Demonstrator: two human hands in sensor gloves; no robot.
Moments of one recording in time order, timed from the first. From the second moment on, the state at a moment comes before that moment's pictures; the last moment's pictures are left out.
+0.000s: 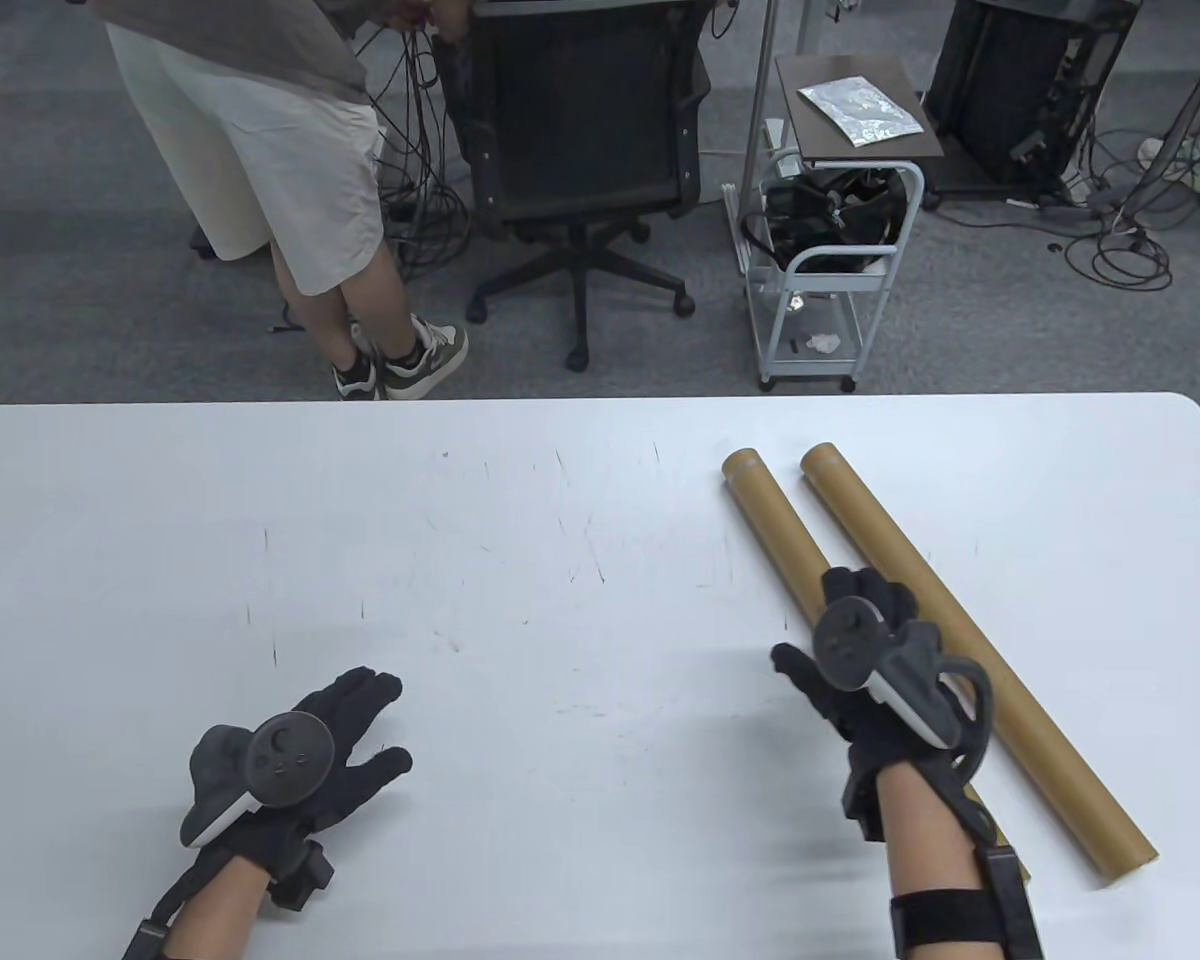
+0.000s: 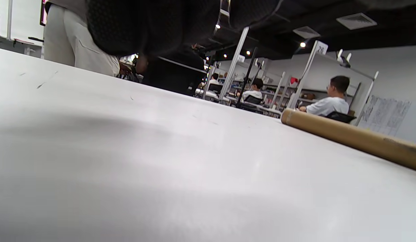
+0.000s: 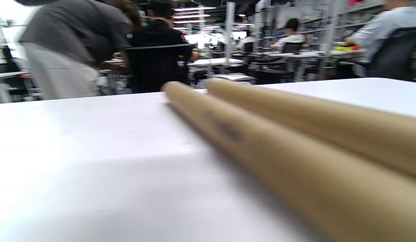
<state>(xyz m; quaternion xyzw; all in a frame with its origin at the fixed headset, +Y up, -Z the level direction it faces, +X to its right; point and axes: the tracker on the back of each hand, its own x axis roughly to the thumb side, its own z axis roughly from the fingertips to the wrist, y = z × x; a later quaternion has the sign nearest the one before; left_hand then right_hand) -0.289 -0.740 -0.293 0.00 -0.12 0.13 0.98 0.163 -0.679 -0.336 -0.01 0.01 1.00 0.05</state>
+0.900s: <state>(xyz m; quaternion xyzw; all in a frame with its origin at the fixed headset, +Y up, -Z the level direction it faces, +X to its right) -0.267 -0.738 -0.286 0.03 -0.14 -0.10 0.98 0.079 -0.732 -0.297 0.13 -0.03 0.99 -0.07</state>
